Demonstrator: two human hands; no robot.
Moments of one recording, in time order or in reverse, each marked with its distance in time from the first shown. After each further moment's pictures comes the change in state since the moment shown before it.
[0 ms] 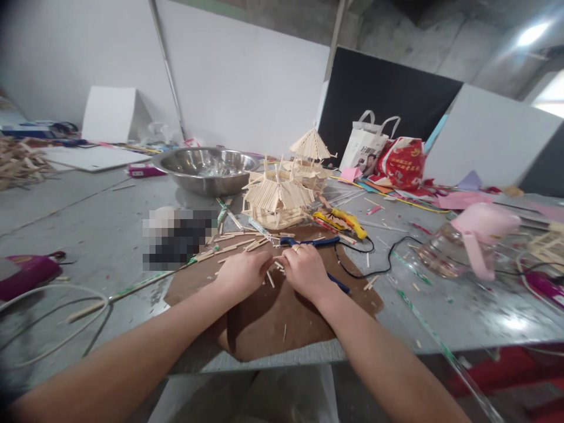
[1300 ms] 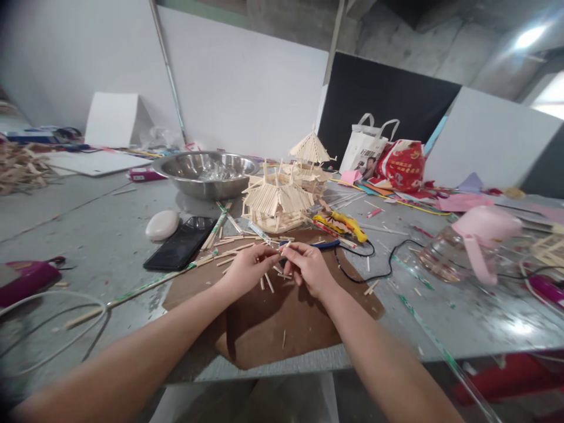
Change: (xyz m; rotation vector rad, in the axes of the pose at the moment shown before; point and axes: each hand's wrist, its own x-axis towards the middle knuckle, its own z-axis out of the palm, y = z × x) left_hand 0.018 -0.003 0.010 -0.827 0.198 0.041; right_hand 0.010 0.000 -0.005 1.559 -0.097 0.662
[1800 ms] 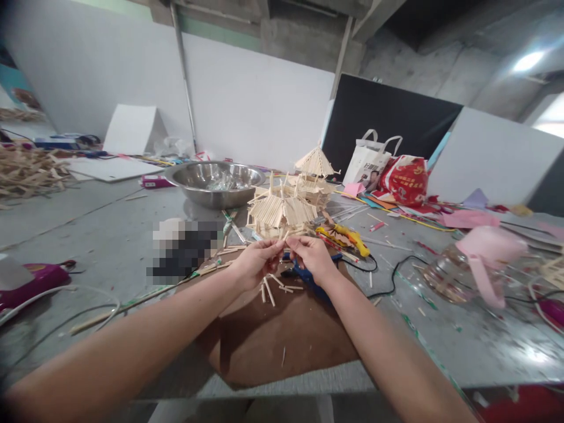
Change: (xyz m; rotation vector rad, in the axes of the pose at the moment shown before) left_hand 0.031 0.010 0.003 -0.999 -0.079 -0.386; right_hand 0.032 -0.026 -0.008 -0.303 0.060 -0.170
